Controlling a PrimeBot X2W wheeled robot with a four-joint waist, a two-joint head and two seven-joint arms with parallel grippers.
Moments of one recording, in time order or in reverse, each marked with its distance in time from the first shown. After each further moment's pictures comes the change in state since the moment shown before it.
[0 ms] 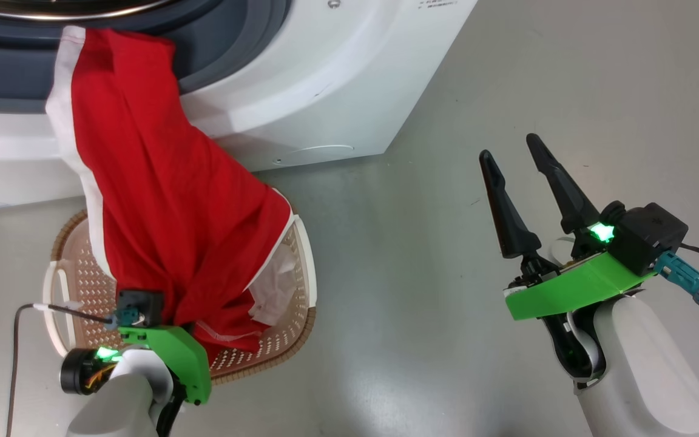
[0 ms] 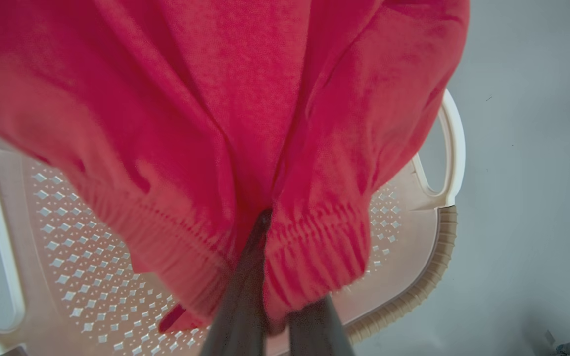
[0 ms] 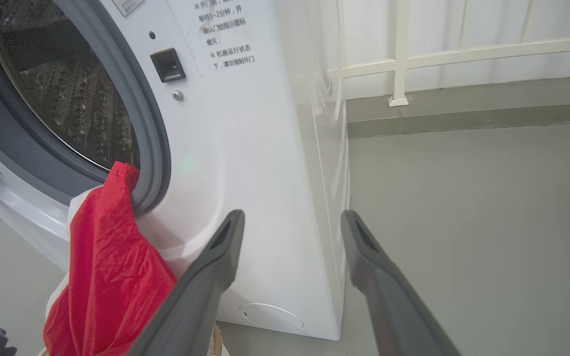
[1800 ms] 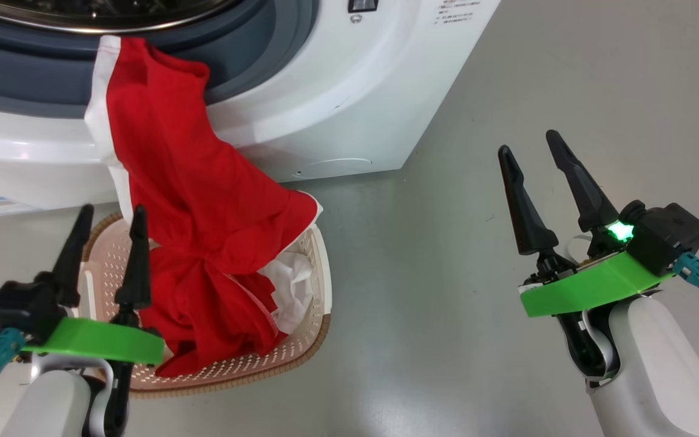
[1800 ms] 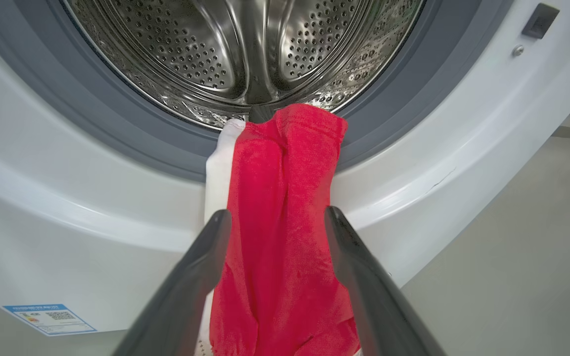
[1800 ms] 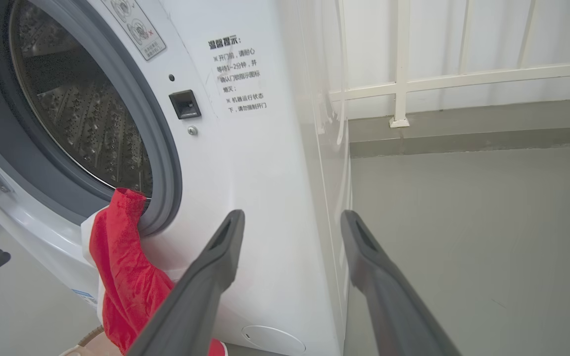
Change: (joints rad) left arm 0.378 0.180 0.439 -1.043 0.185 0.172 -0.048; right arm 0.012 -0.012 -0.034 -0.020 0.000 0.000 0.000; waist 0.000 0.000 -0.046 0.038
